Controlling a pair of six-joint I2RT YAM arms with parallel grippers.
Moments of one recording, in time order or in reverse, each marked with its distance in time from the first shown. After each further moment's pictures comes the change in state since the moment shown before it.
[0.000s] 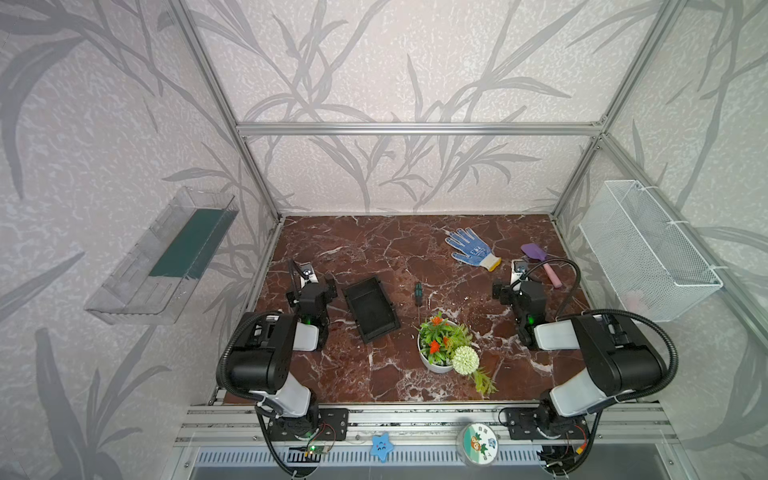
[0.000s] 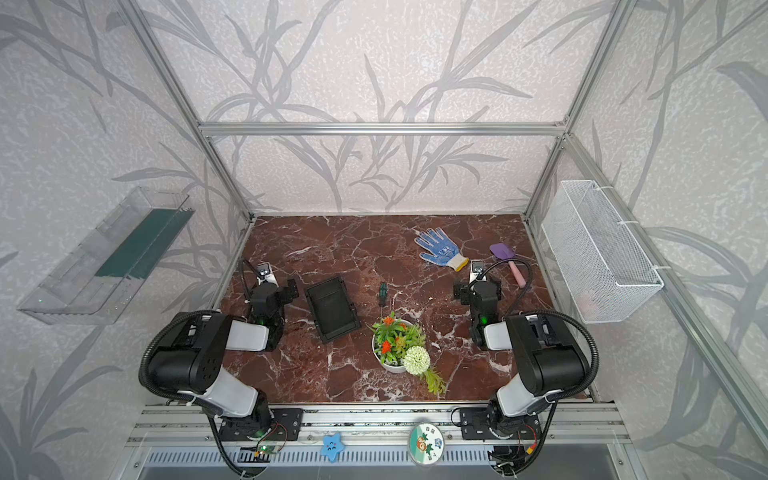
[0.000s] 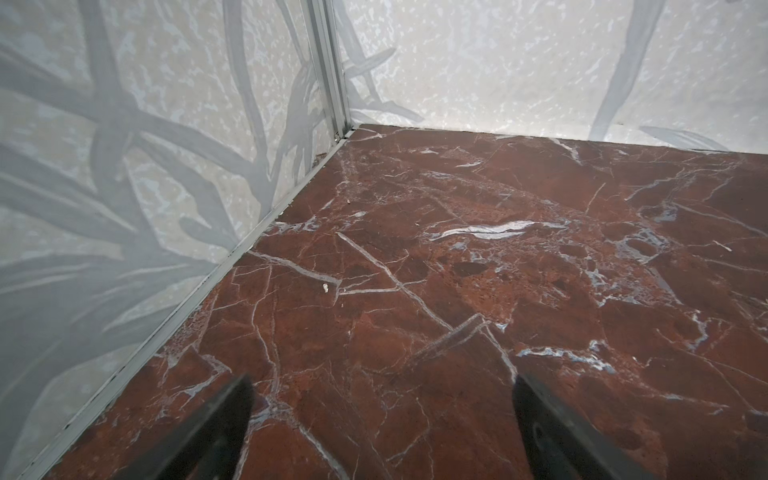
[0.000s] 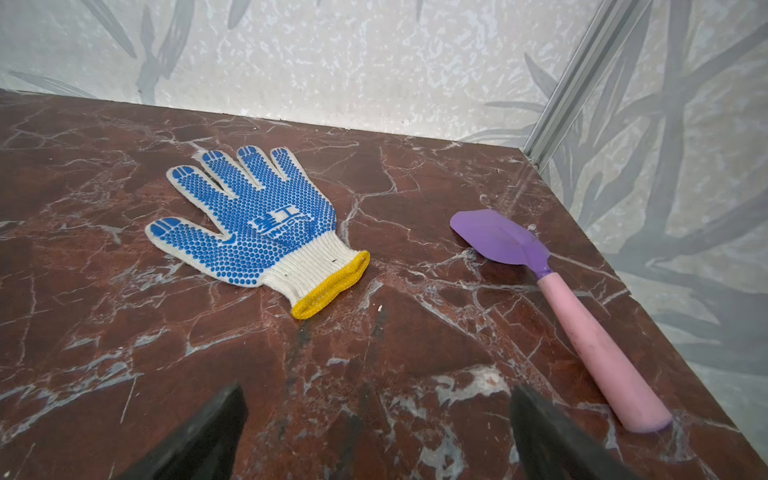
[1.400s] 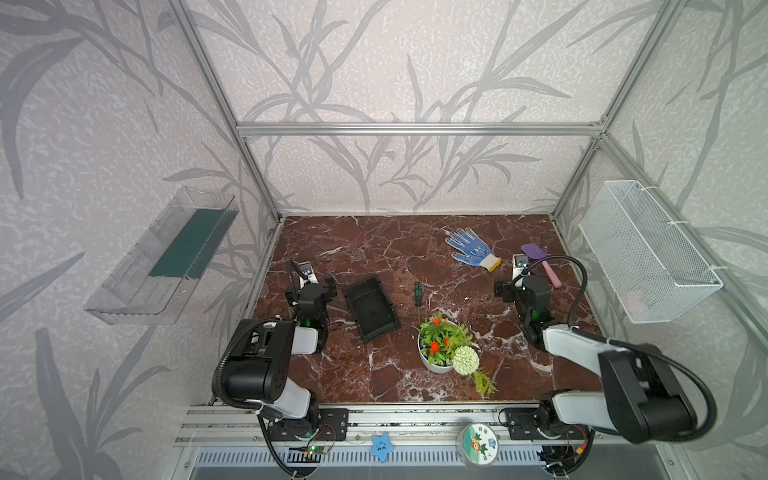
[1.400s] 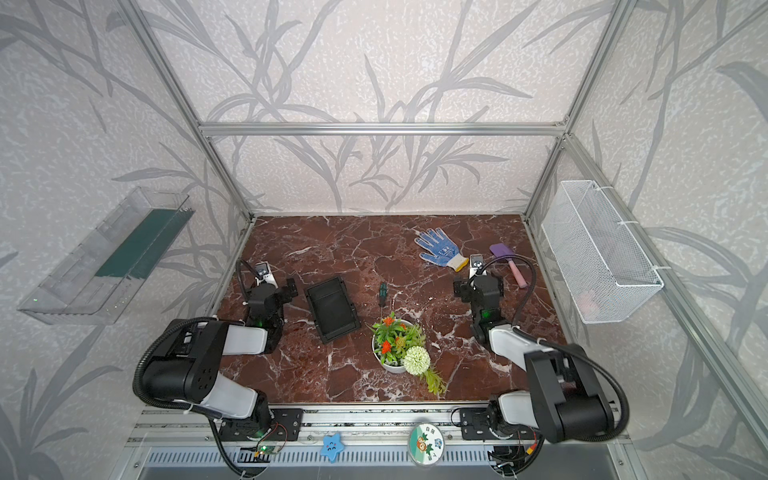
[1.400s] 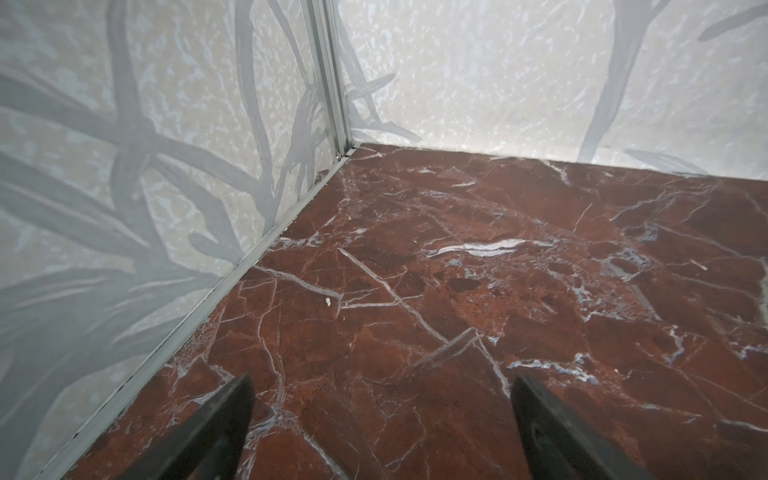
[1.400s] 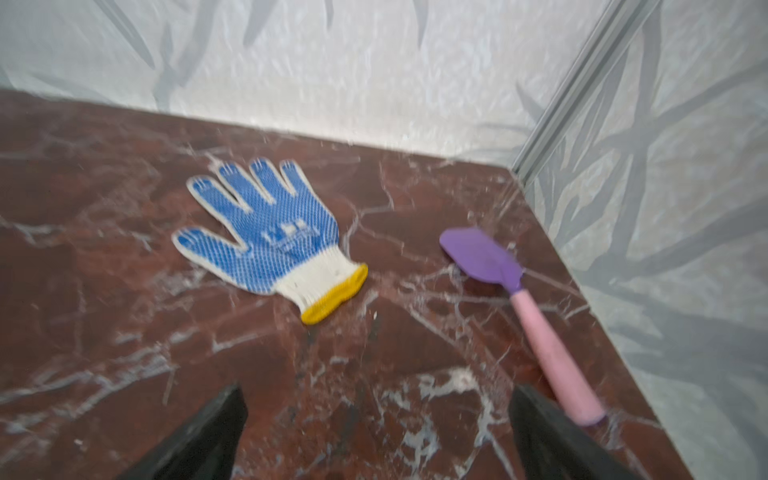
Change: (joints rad) left arm -0.013 -0.054 -0.023 0.026 -0.004 0.014; right arm 0.047 -0.336 0.125 -0.458 0.037 0.001
